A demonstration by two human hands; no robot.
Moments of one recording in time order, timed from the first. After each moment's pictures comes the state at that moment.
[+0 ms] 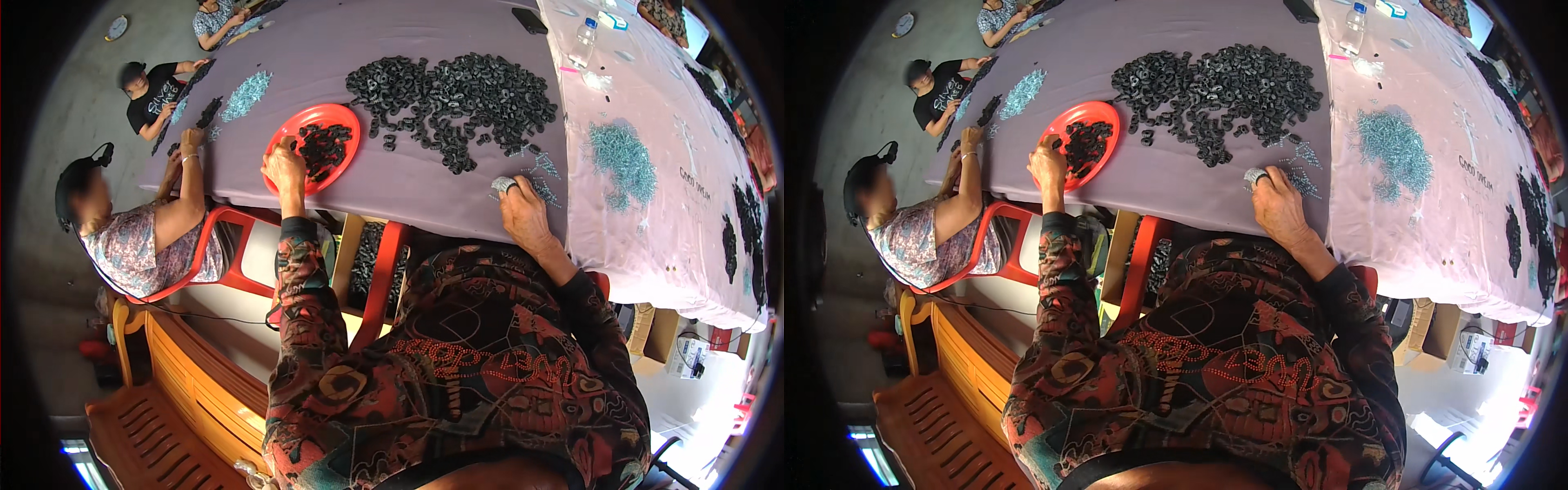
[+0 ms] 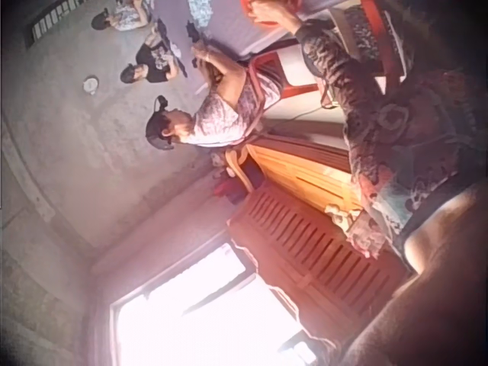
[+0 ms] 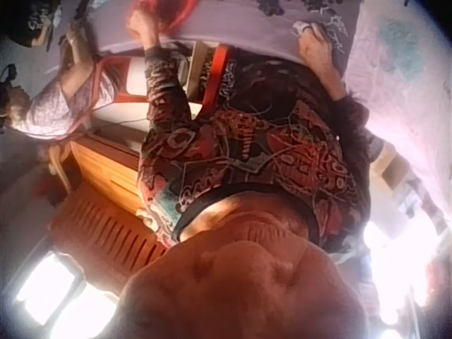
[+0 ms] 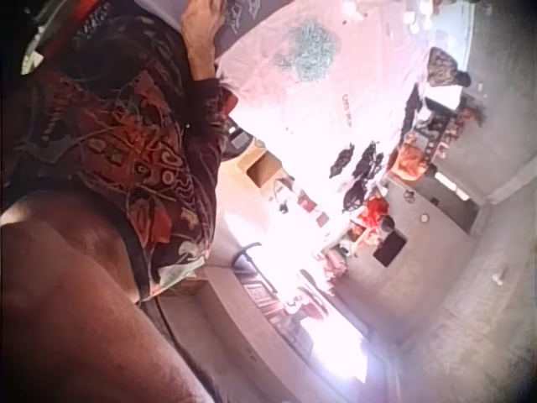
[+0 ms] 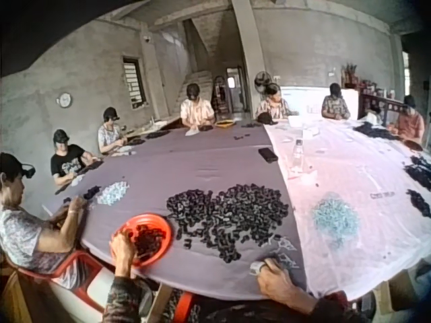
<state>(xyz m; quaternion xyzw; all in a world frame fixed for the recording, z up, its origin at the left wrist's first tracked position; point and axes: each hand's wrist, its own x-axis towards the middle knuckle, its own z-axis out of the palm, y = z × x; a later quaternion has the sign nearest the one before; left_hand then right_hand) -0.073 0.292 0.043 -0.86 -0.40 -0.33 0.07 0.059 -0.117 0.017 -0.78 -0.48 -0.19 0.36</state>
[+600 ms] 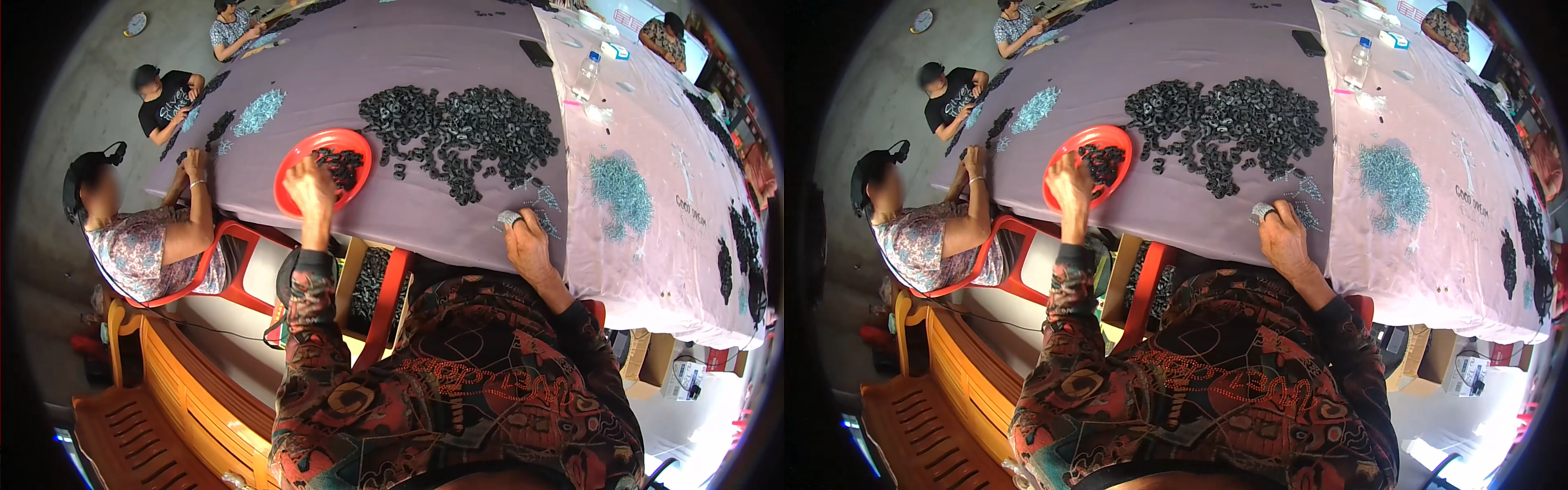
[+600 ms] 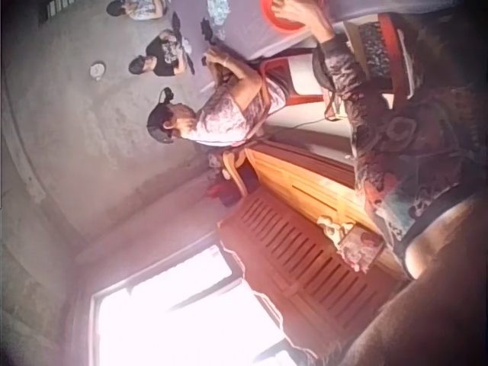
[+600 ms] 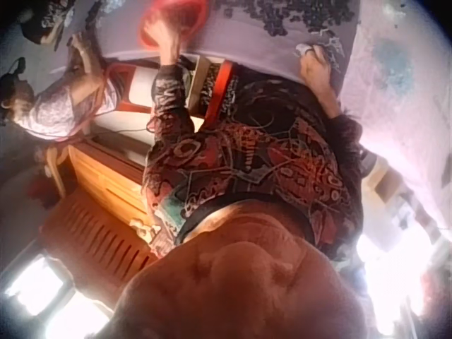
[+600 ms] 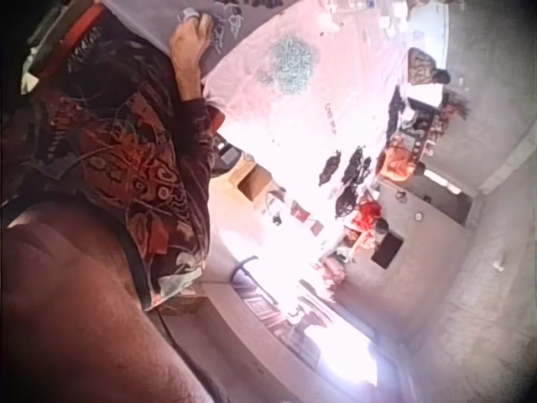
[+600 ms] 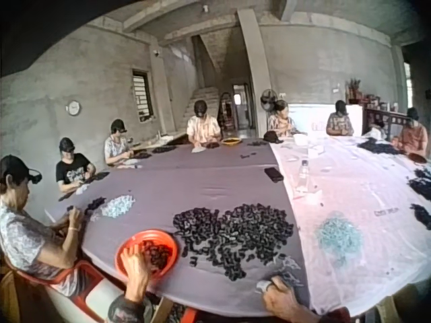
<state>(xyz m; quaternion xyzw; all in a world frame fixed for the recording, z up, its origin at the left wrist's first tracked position) -0.066 0.244 0.063 -0.85 -0.30 -0.42 0.10 0.058 -0.118 0.016 -0.78 -0.47 -0.20 0.37</state>
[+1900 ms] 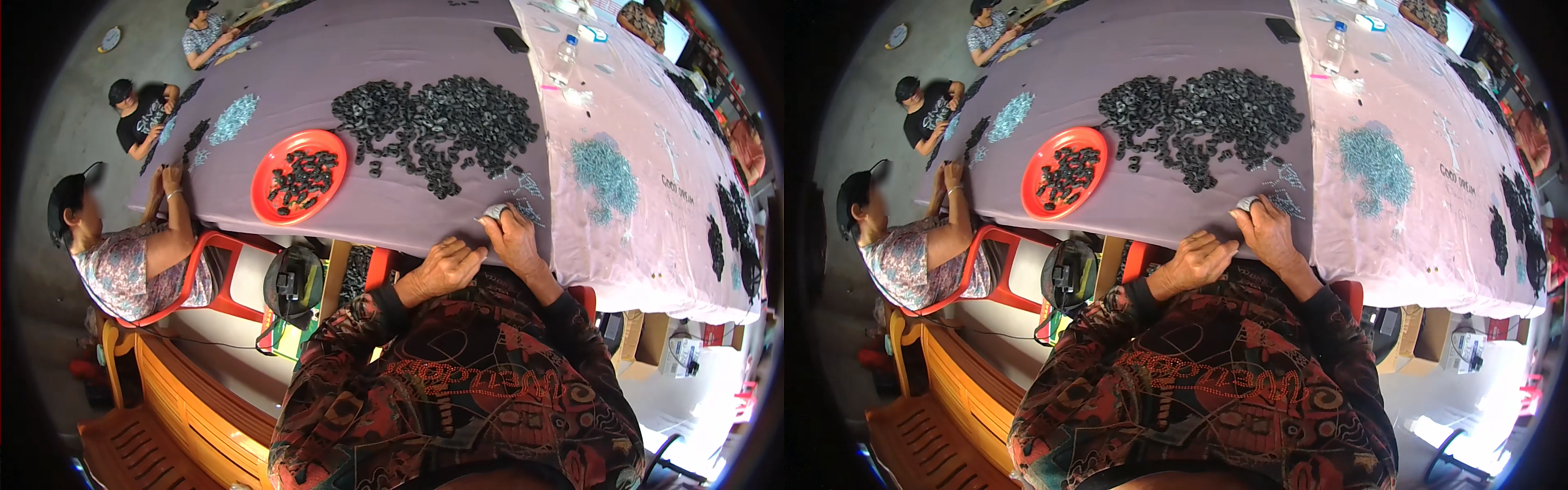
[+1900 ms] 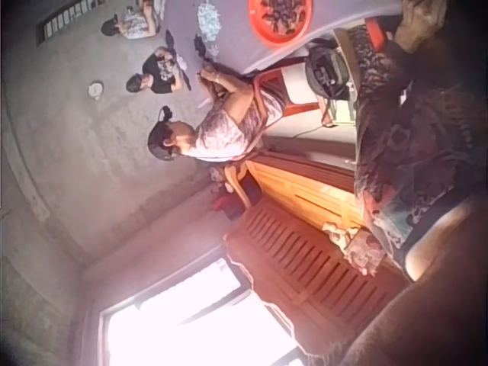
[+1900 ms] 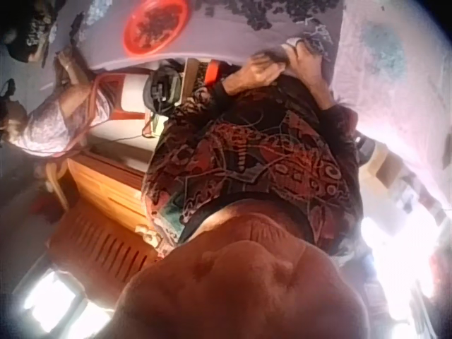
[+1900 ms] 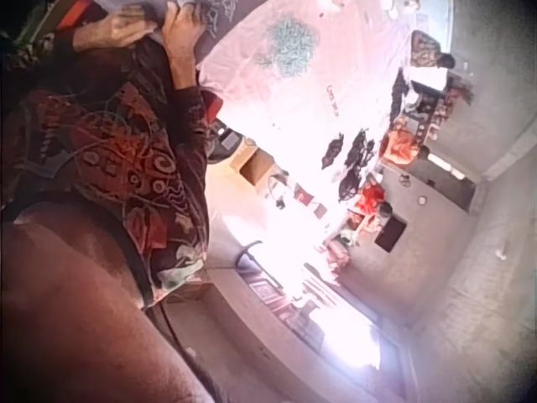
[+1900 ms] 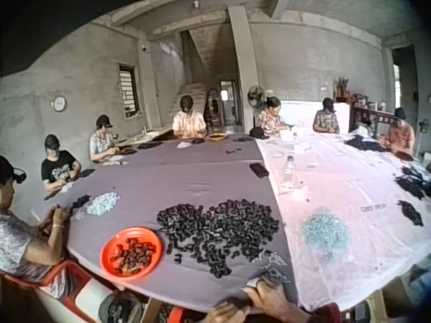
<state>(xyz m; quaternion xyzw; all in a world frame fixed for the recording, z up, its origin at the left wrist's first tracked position) -0.045 0.019 0.012 -0.86 0.27 -0.39 -0.21 0.059 -0.119 0.019 -0.77 -0.45 -0.20 0.41</state>
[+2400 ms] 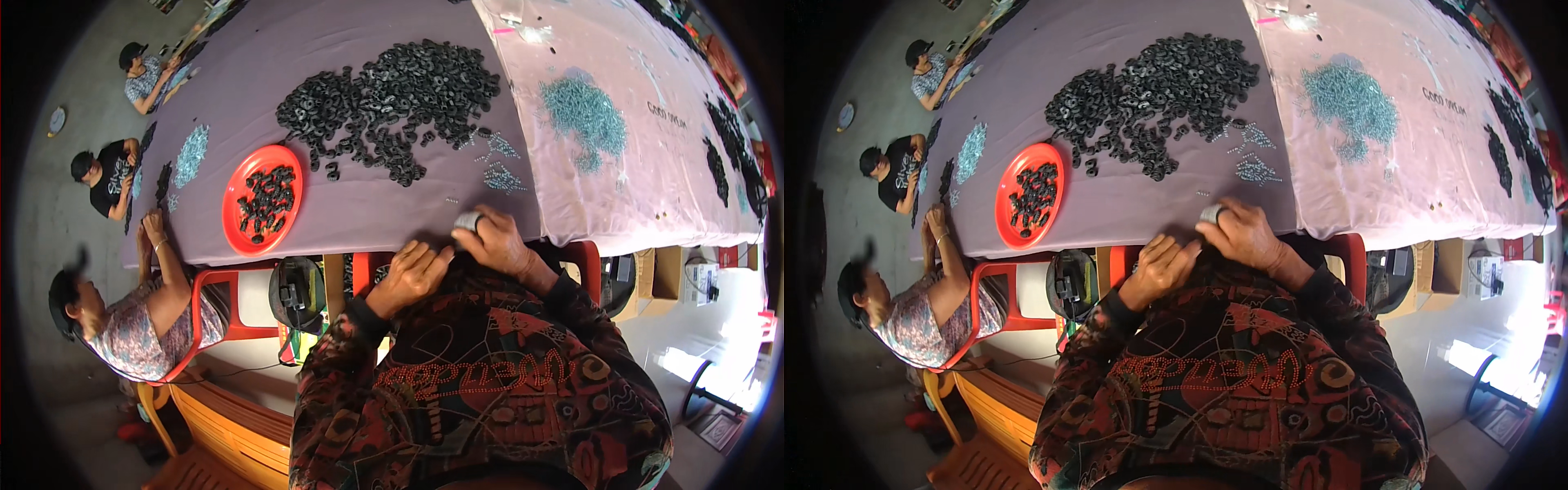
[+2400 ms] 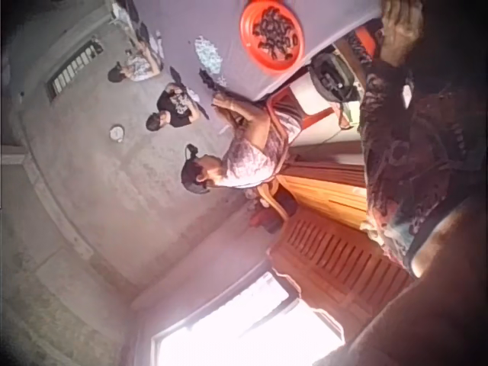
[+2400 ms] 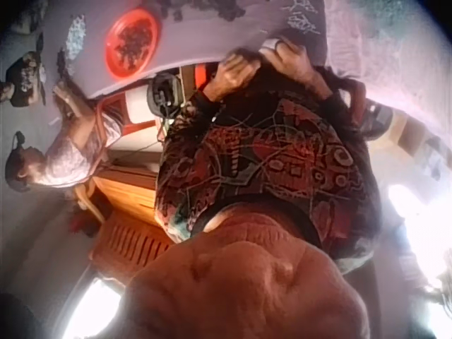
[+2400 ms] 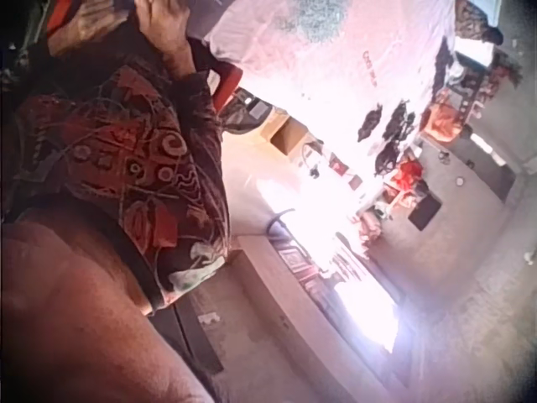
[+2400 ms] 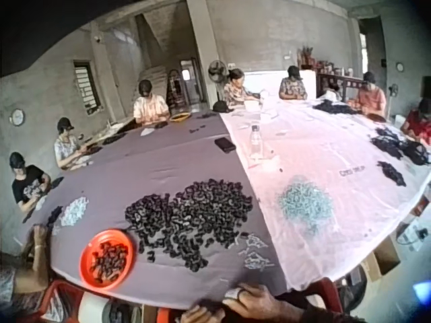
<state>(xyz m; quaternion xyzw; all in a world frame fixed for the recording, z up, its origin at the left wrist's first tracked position) -0.070 0.036 0.021 -0.90 0.28 -0.28 -0.18 0.027 -0.136 0.021 -0.74 -0.50 -0.20 0.40</state>
